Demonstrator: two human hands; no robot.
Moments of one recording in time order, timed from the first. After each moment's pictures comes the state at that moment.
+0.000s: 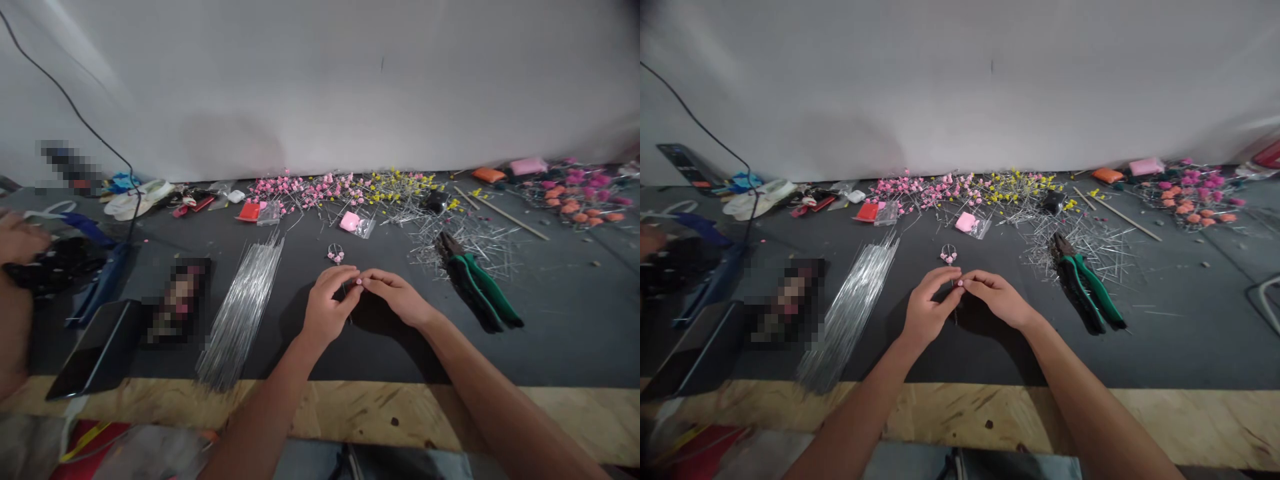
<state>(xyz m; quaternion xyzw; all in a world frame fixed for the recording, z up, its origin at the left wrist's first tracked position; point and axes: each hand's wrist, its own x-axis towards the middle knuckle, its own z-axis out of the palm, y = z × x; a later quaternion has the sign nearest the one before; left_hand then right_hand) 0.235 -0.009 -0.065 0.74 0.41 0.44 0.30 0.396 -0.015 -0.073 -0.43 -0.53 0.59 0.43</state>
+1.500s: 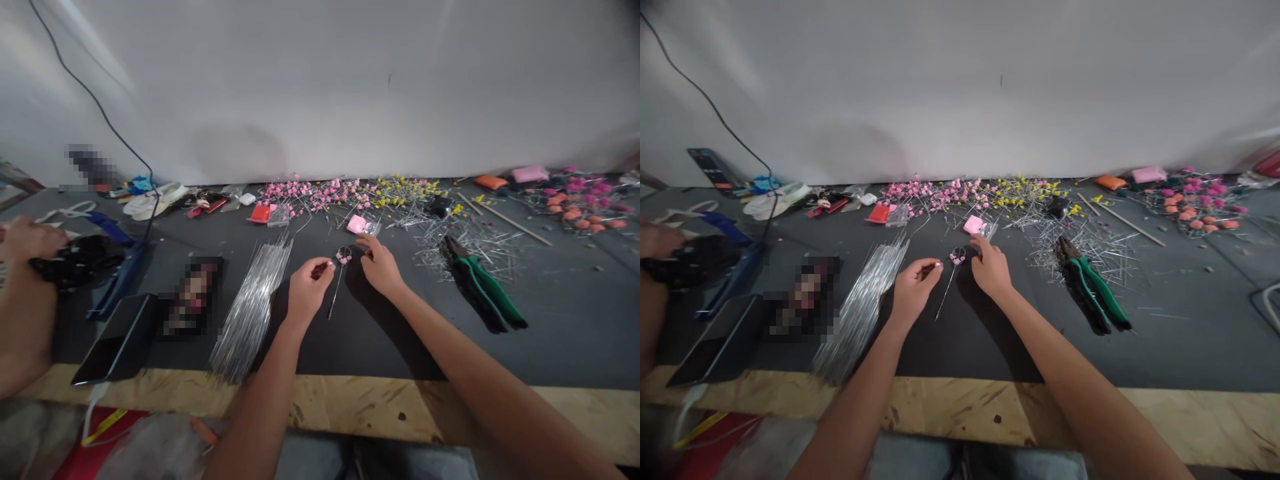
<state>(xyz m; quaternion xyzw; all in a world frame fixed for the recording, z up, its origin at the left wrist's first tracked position) 0.201 0.018 -0.069 0.61 0.53 0.45 0.38 0.377 0.042 -0.097 -0.62 -0.64 0.20 0.40</state>
